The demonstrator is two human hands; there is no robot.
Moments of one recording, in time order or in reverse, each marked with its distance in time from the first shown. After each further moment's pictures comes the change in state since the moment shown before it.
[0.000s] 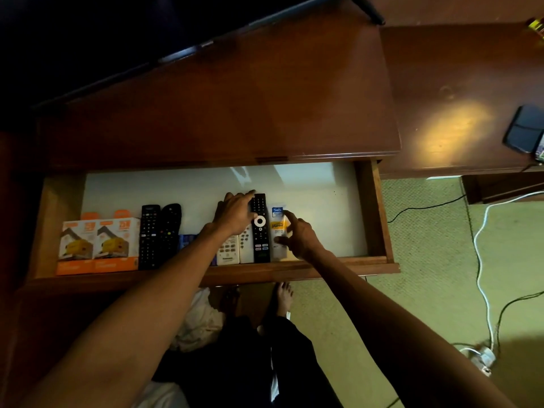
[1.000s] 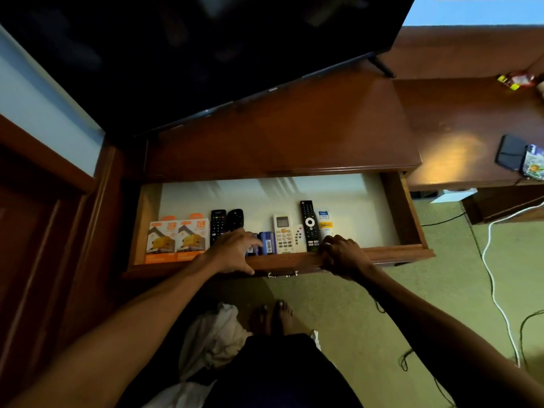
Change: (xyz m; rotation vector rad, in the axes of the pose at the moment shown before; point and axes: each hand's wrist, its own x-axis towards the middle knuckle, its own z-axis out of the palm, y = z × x) left_hand -0.175 -0.132 -0.075 0.159 -0.119 0.294; right_hand -0.116 -0.066 0.035 -0.722 0.081 -0.280
